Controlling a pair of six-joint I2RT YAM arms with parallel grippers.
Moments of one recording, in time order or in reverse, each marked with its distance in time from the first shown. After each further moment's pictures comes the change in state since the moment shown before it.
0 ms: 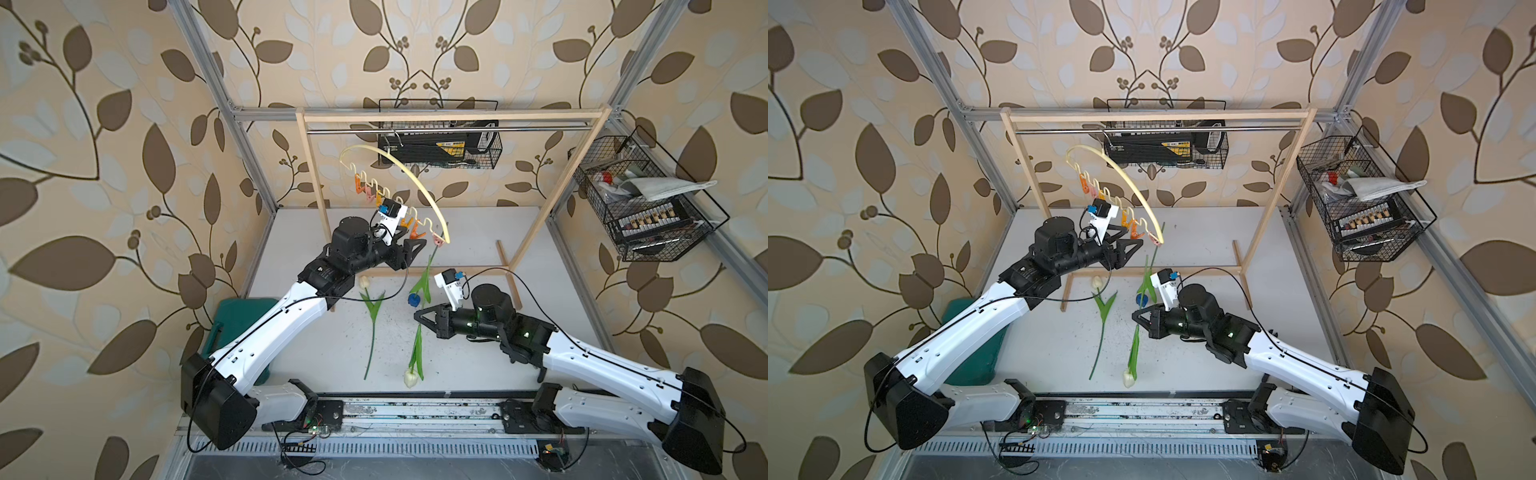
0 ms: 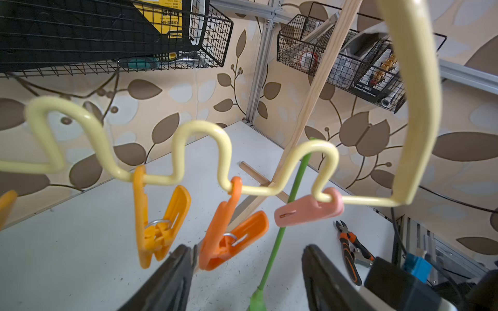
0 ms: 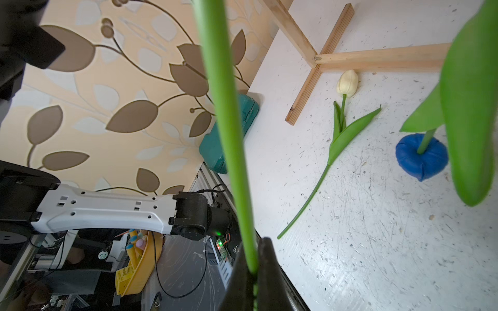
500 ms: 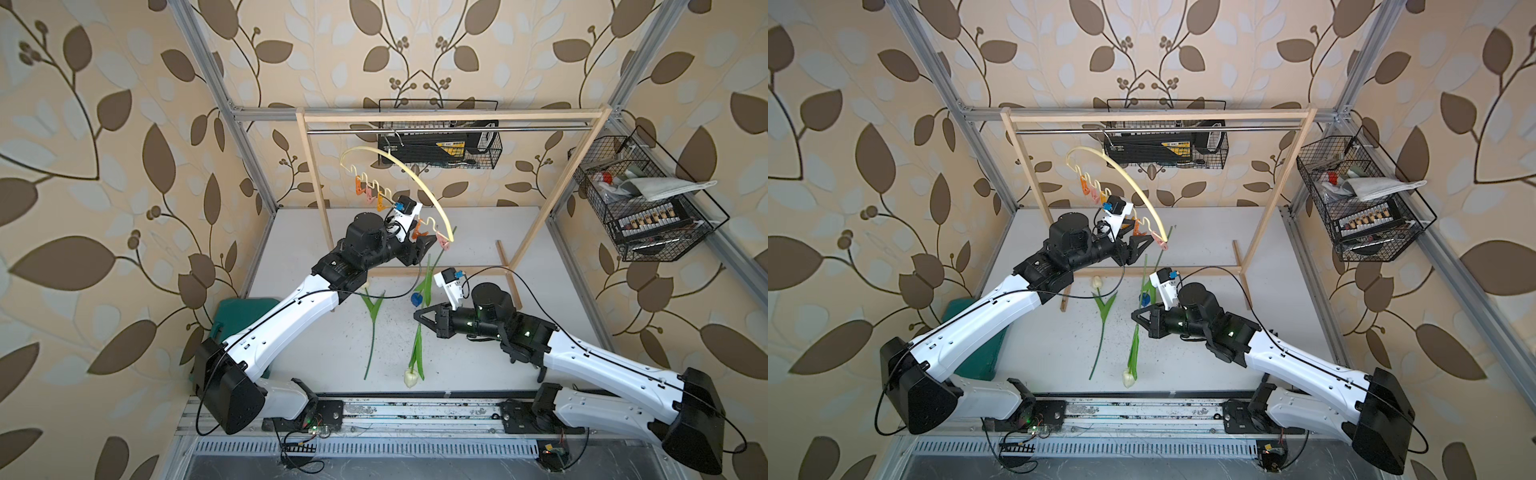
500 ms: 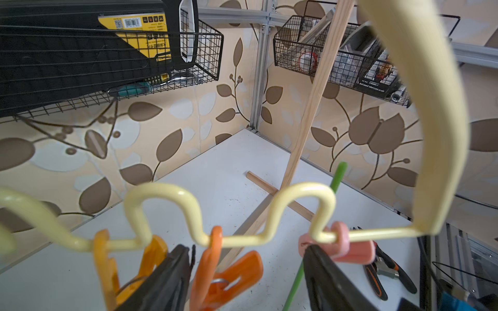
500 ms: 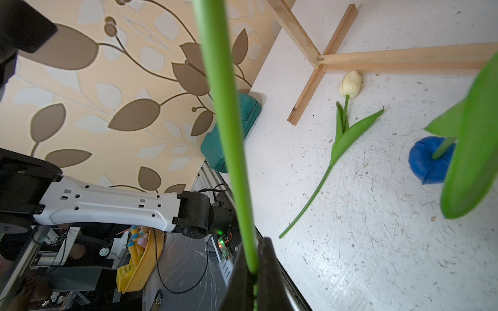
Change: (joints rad) left arm -0.066 0.080 0.078 0.027 -0.089 0.095; right arm 0.000 0.000 0.022 -0.023 -0.010 -0.006
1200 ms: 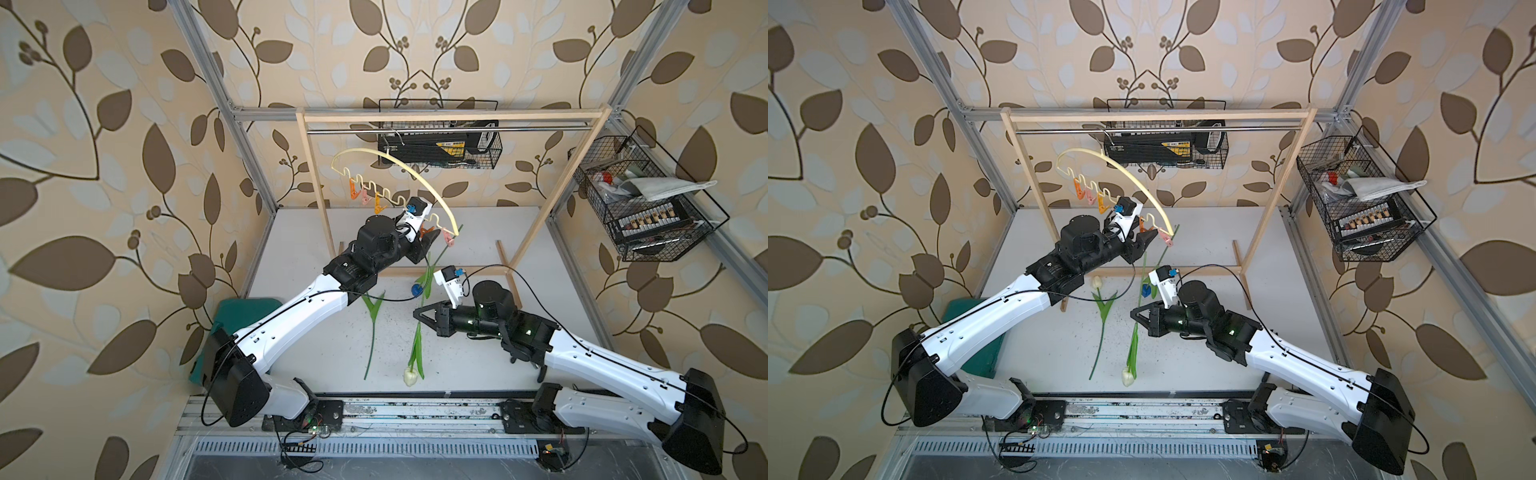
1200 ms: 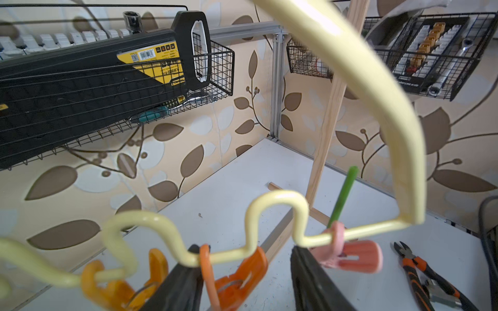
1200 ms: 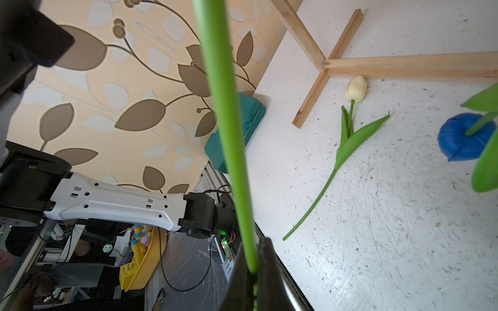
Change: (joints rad) left arm -0.051 0.042 0.003 0.083 -0.160 0.083; right arm -0.002 -0.001 0.020 -0.009 -0.008 -0.007
